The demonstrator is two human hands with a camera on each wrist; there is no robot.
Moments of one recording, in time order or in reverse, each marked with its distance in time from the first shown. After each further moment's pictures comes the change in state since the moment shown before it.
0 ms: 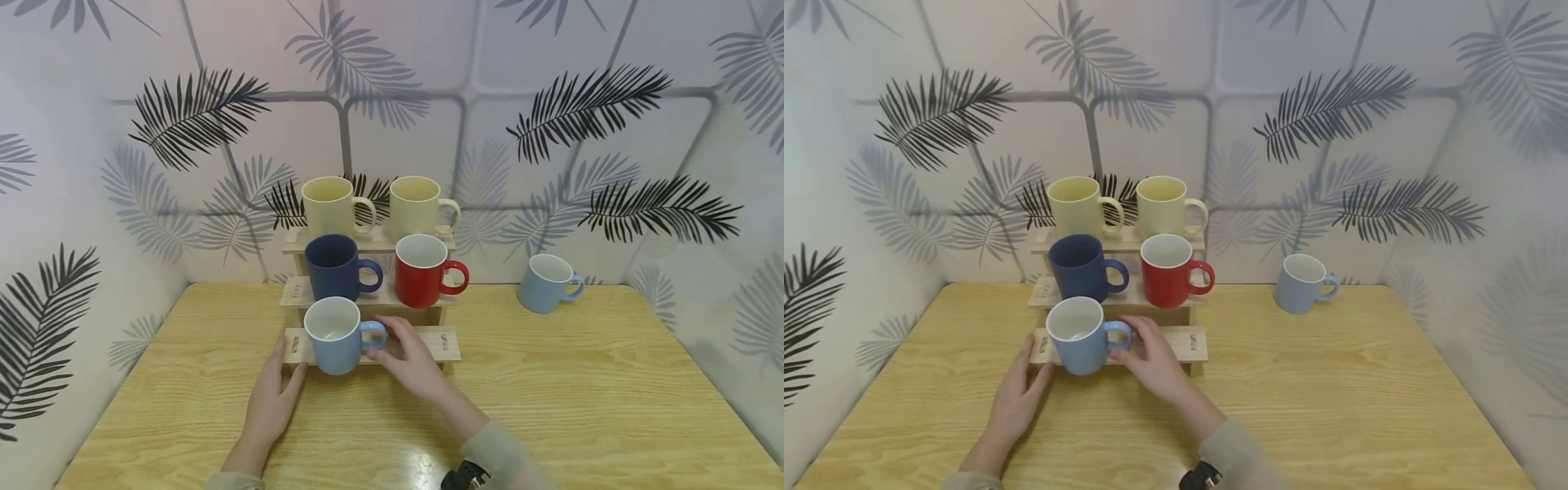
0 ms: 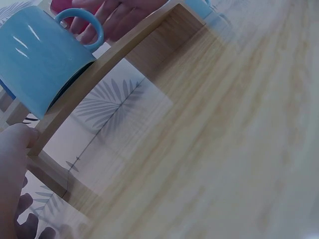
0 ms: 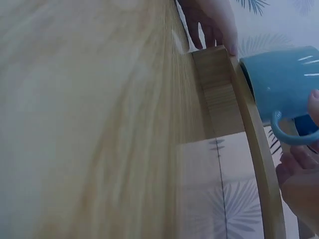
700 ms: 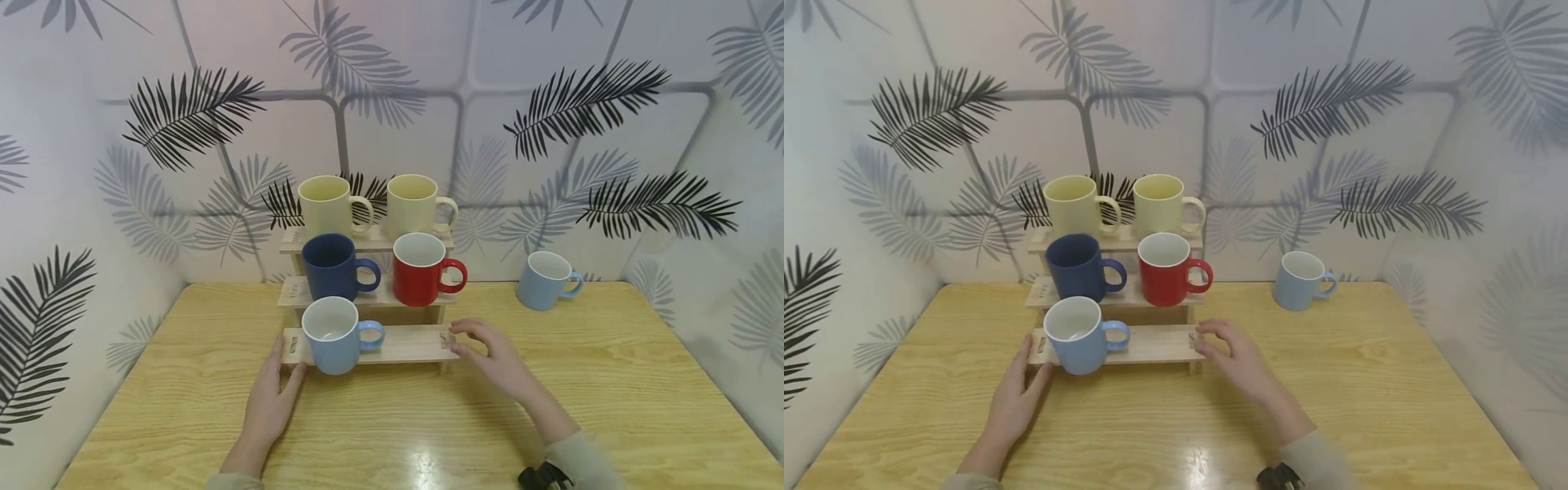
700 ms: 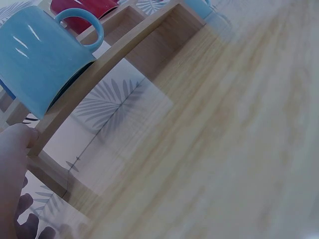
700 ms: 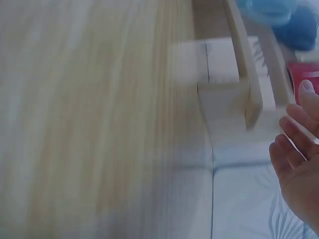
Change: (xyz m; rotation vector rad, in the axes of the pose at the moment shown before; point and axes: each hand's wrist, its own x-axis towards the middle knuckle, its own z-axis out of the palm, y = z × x) left_hand 0.000 0.000 0.000 -0.003 0.001 0.003; right_hand -0.044 0.026 -0.111 -0.287 0.045 -0.040
